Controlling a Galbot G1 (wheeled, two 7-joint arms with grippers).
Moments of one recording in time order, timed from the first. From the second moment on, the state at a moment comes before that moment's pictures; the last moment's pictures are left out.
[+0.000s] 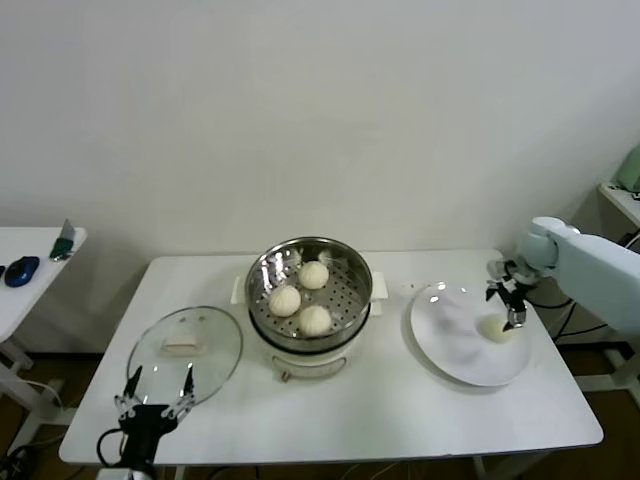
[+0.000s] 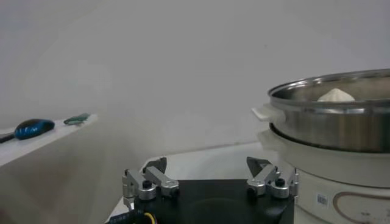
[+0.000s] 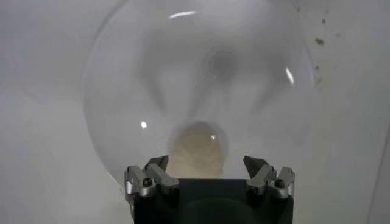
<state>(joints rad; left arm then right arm) 1.80 -1.41 -0.67 -2.11 -0.05 0.00 -0.08 0.22 0.76 -1.14 0.88 -0.04 0.00 -1.11</state>
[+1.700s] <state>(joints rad) 1.80 -1.43 -0.65 -2.11 -0.03 -0.02 -0.06 0.21 0.81 -1.05 0.77 0.02 -0.01 -1.09</state>
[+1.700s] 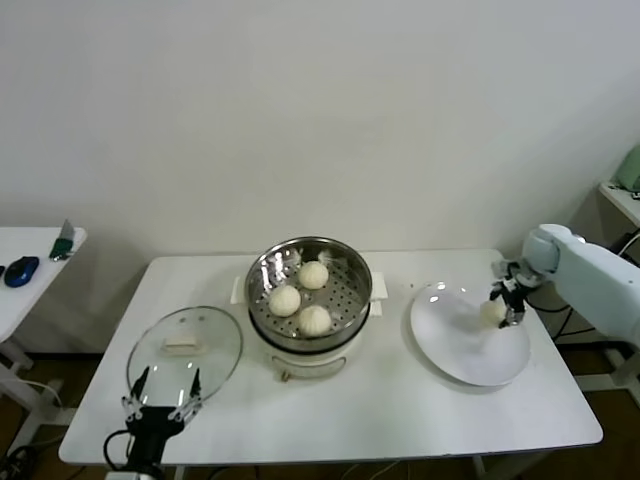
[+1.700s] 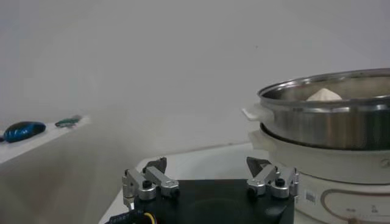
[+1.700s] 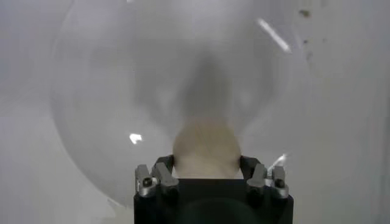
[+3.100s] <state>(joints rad) 1.75 -1.40 -0.61 -2.14 -0.09 -0.04 -0.03 0.80 1.30 -1.76 1.12 0.96 -0.35 -0.89</state>
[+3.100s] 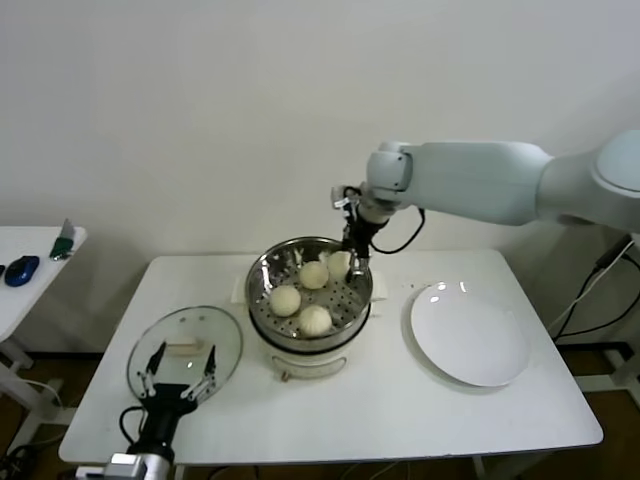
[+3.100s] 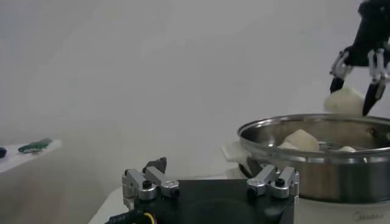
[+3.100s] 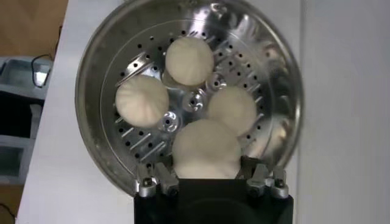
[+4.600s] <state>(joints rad) 1.74 -1.37 -0.64 -2.14 -0.08 -0.03 -0.04 0.73 1.20 -1.63 1.14 0.95 -0.31 -0.81</state>
